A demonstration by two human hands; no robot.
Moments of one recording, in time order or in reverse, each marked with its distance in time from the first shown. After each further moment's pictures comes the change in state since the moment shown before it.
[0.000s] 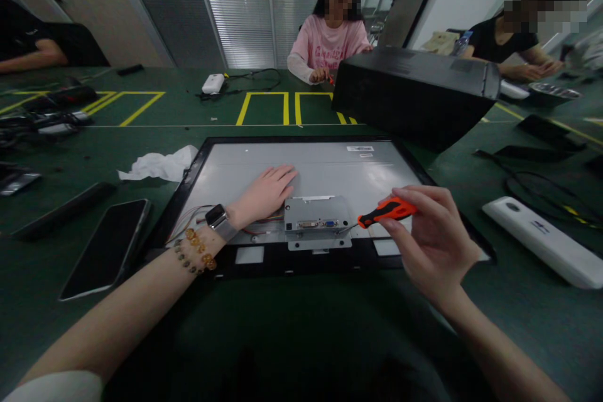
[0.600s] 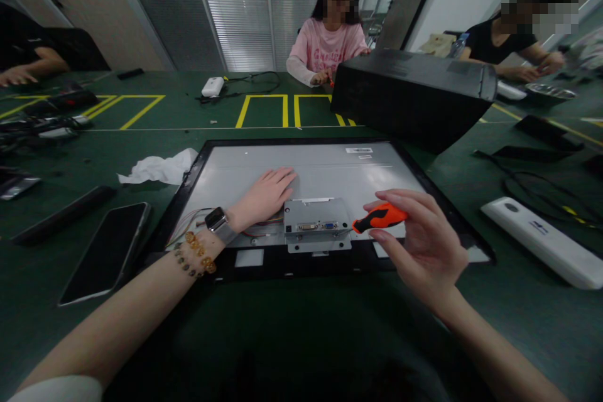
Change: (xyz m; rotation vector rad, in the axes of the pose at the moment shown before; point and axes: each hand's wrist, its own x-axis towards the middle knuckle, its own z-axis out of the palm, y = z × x) left_hand -0.001 0.002 -0.003 -0.028 0.011 -0.016; right_hand -0.005 -0.001 0.001 0.063 -0.102 0.014
